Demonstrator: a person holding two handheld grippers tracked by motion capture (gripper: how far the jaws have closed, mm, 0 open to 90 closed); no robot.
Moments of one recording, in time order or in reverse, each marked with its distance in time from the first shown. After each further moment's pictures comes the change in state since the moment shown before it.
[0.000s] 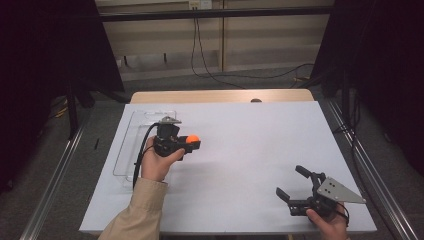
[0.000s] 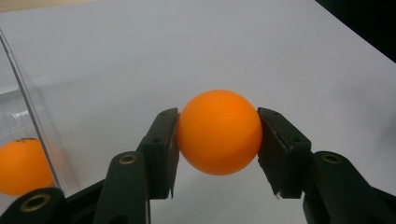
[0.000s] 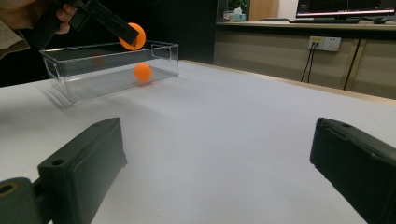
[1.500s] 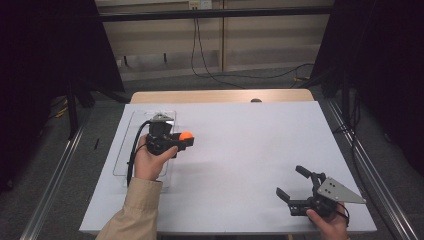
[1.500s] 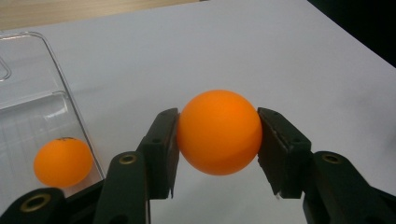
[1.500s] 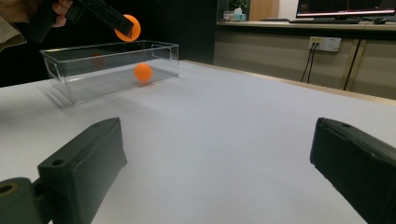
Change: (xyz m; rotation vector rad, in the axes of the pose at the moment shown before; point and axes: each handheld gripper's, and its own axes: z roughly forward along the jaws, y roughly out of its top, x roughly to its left) left arm 0.009 0.002 -0.017 -0.034 0.030 0.002; right arm 0.000 0.000 0.000 -0.001 0.001 -0.001
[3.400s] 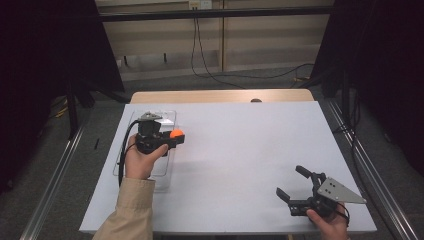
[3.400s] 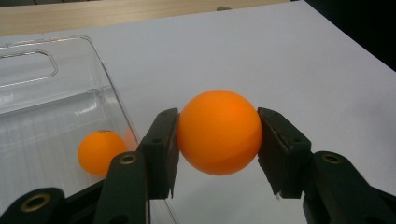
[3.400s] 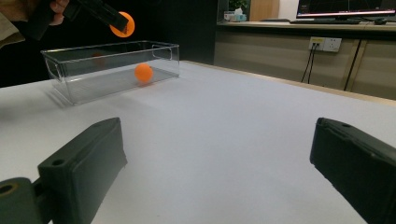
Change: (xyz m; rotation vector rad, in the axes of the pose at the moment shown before) left arm 0.019 -0.003 -0.016 -0.035 0.031 -0.034; right arm 0.000 0.000 0.000 -0.001 0.001 0.001
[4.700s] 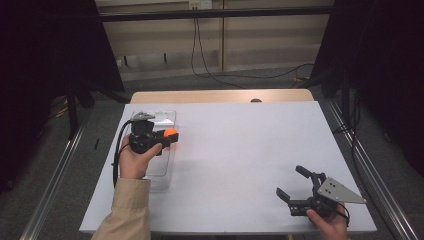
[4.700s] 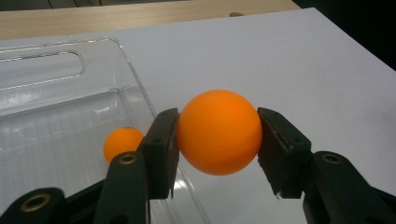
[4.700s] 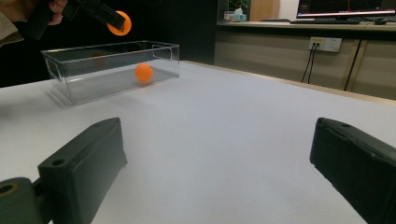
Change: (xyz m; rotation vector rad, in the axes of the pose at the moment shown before) left arm 0.013 -0.003 -0.009 -0.017 0.030 -0.018; right arm 0.000 0.000 0.000 0.000 0.001 0.000
